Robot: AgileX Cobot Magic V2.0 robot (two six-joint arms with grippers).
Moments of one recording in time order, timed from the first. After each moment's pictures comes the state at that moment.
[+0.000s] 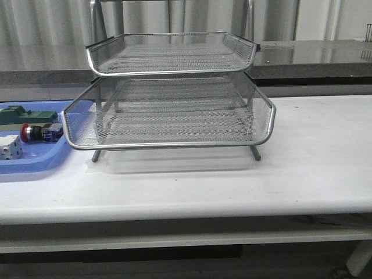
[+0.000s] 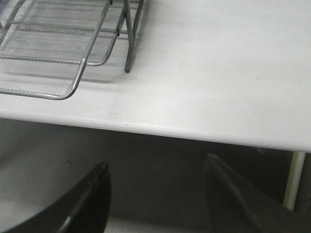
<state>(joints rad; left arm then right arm) 0.00 0.00 0.00 0.02 0.01 0.00 0.09 0.50 -0.63 0.12 0.78 -0.08</state>
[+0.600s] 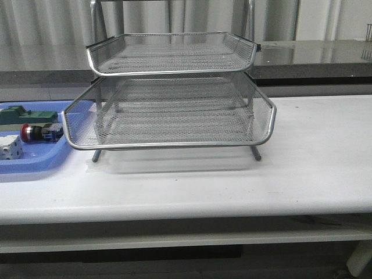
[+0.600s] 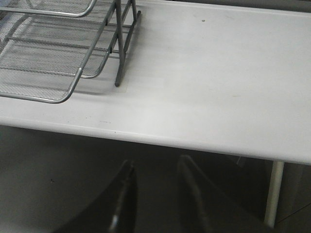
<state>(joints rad) 0.00 0.00 0.00 0.02 0.01 0.00 0.09 0.33 -0.63 0.07 0.85 -0.08</state>
